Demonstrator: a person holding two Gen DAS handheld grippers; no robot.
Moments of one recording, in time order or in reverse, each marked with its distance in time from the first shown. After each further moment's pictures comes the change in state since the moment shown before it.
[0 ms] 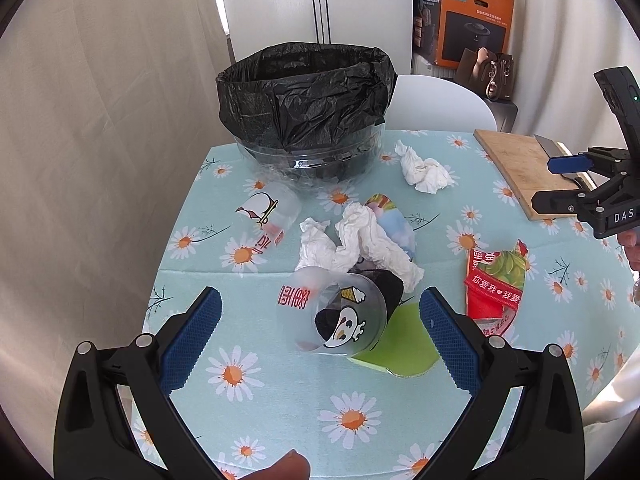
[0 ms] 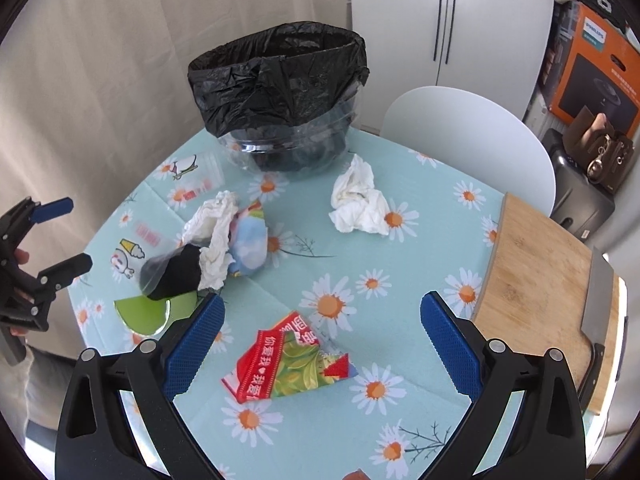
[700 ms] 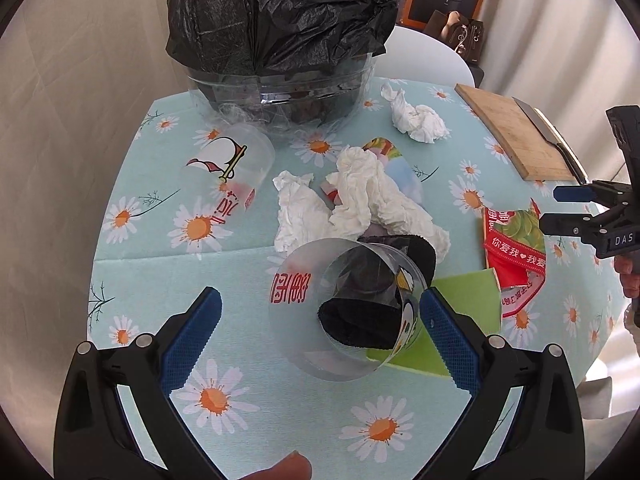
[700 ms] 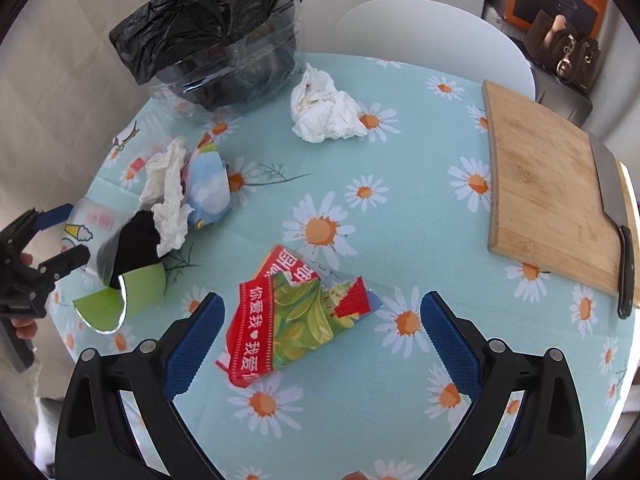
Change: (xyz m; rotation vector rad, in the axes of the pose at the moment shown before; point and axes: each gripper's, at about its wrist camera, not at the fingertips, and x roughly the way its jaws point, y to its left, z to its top) left arm 0.082 0.036 -0.009 0.056 0.150 -0.238; right arm 0.050 0.001 -0.048 0.276 0.158 -0.074
